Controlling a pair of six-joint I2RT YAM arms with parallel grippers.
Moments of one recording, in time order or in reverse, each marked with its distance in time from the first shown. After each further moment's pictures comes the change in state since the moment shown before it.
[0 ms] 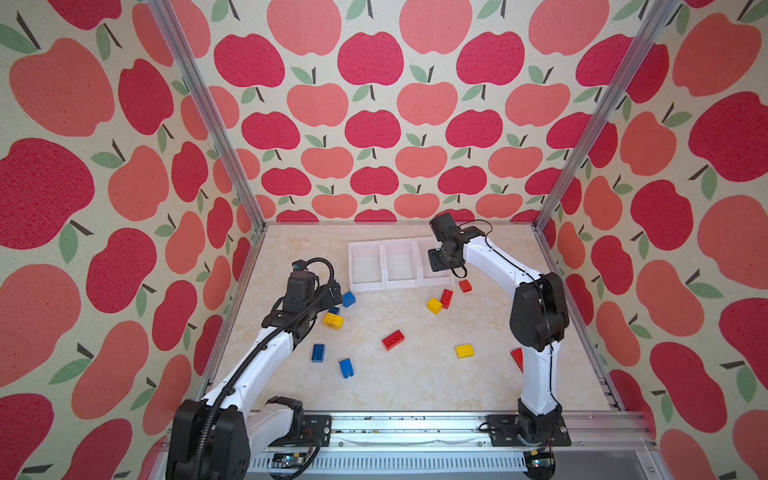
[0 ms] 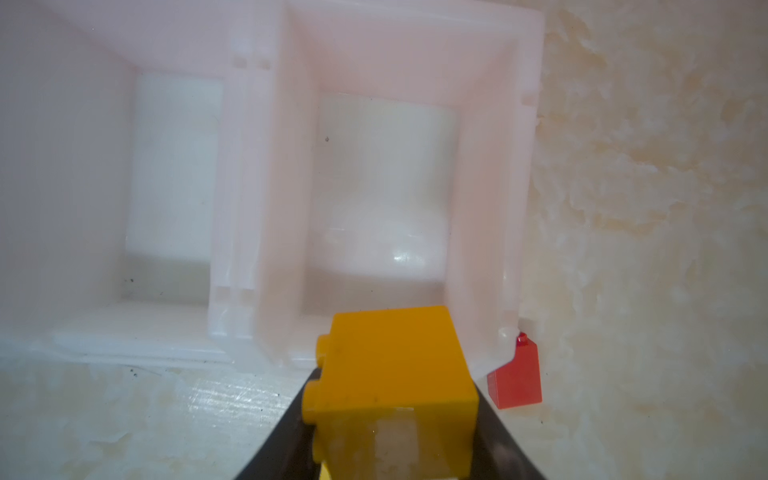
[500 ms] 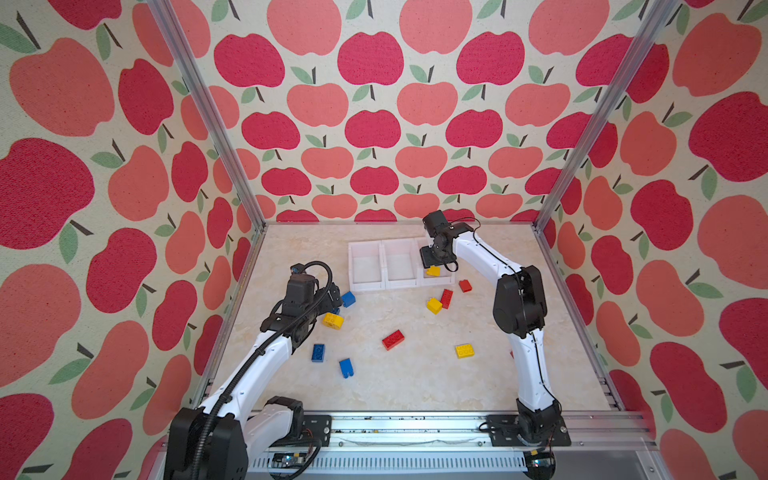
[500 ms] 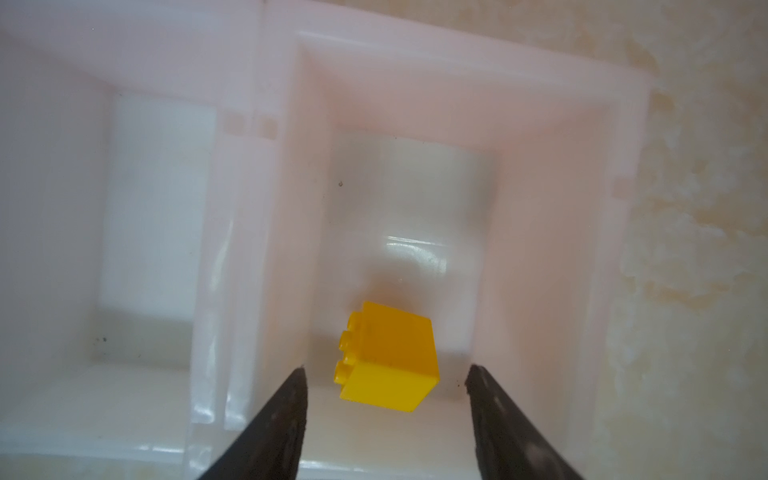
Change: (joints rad) left arm -0.006 -0.042 -0.014 -0.043 -0.013 -0.027; right arm -0.011 0.145 0.161 -0.038 -0.033 -0.039
